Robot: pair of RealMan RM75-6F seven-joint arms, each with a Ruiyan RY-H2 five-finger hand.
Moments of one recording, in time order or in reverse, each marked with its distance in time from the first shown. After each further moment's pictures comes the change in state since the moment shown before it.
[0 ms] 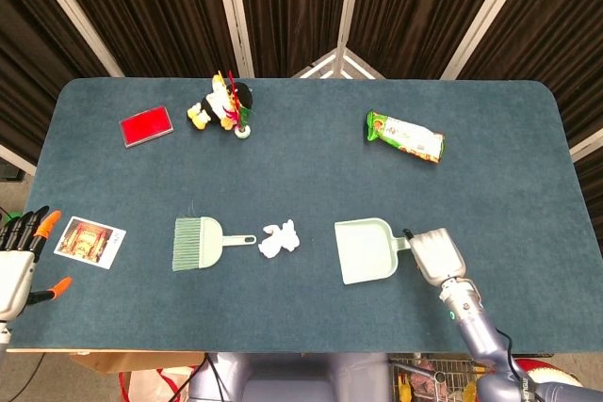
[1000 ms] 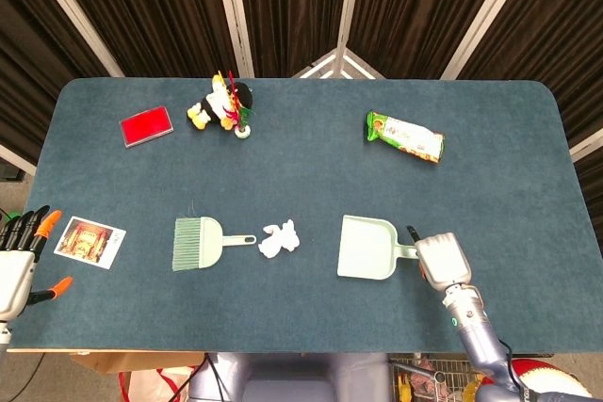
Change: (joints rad) left arm 0.000 -0.003 -0.001 0.002 0.006 0.006 0.000; right arm -0.020 0.001 -0.014 -0.069 0.054 0.094 -0.032
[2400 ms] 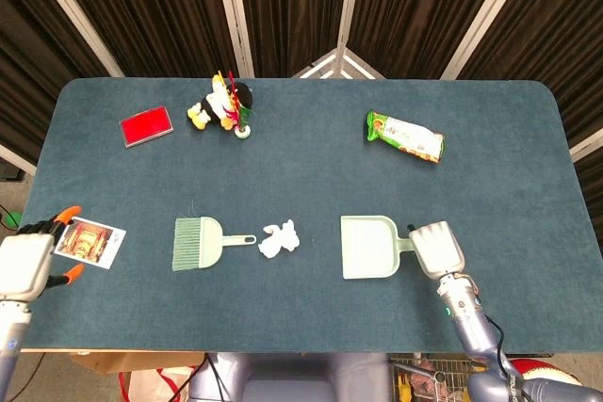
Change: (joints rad) left arm -0.092 -0.004 -0.075 -0.134 -0.166 -0.119 0.242; right arm 0.036 -0.076 0.006 0.164 -0.080 0.019 -0.042
